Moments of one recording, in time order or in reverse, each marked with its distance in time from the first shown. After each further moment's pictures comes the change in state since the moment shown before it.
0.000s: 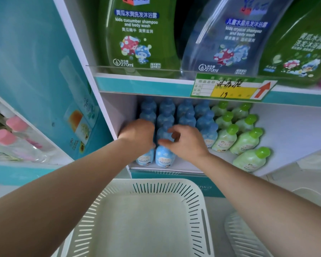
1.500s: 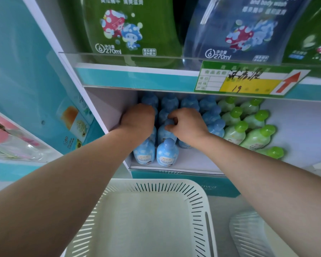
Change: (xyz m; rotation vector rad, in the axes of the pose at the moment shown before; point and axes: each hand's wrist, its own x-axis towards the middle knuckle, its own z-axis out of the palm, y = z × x) left_hand 0.039 -0.002 0.006 -0.026 0.025 -0.098; right_hand 0.049 0.001 -0.003 -0.175 -0.052 -0.074
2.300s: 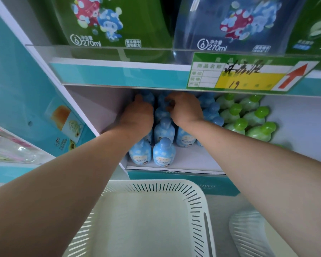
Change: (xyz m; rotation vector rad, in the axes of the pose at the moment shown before) left_hand 0.025 0.003 0.018 -0.192 -0.020 -0.059; right_hand 0.044 0.012 0.007 0.028 0.135 0.068
